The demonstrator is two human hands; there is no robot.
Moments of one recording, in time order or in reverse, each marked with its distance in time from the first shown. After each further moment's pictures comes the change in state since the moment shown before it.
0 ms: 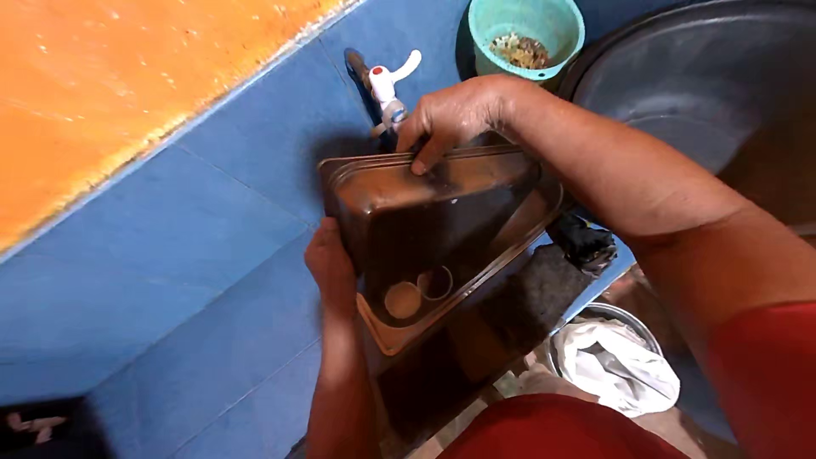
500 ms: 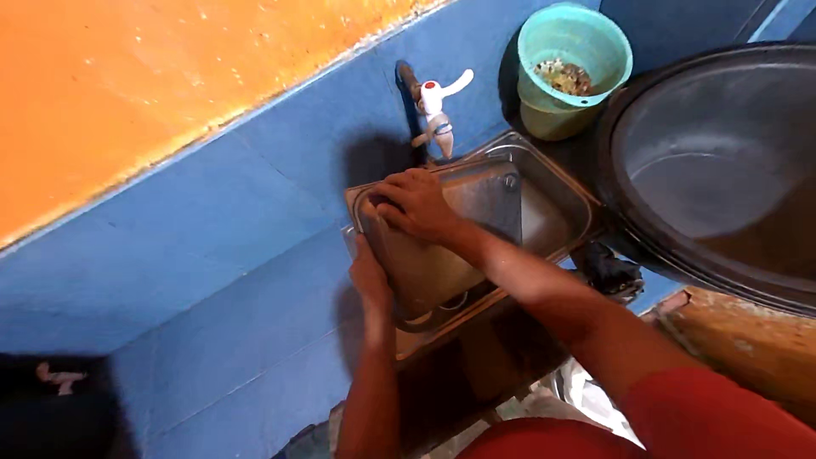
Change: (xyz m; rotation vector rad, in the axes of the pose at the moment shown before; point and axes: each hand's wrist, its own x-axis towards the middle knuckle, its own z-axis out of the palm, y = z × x) left_hand -0.019 -0.034 0.024 0.040 0.154 -0.545; right_hand 0.097 -0.009 0.157 -0.071 0.904 0.060
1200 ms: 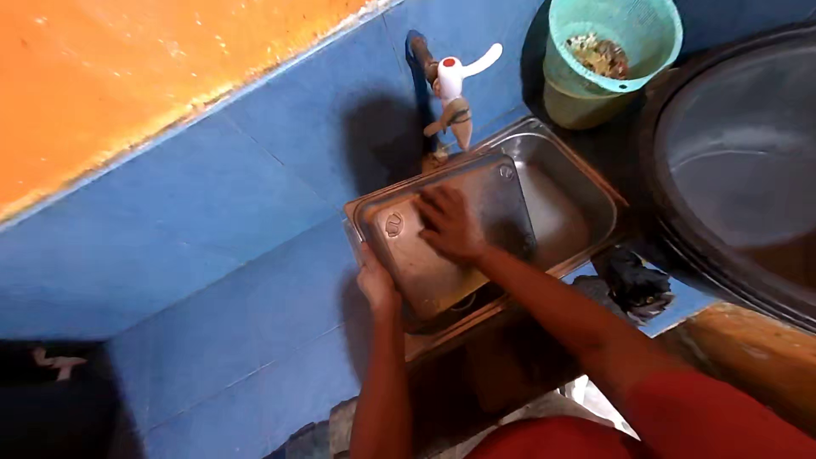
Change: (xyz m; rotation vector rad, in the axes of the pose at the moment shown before) left_hand 0.018 -0.022 0.016 -0.053 0.087 -0.234; right_hand -0.076 0.063 0.047 -0.122 -0.019 0.039
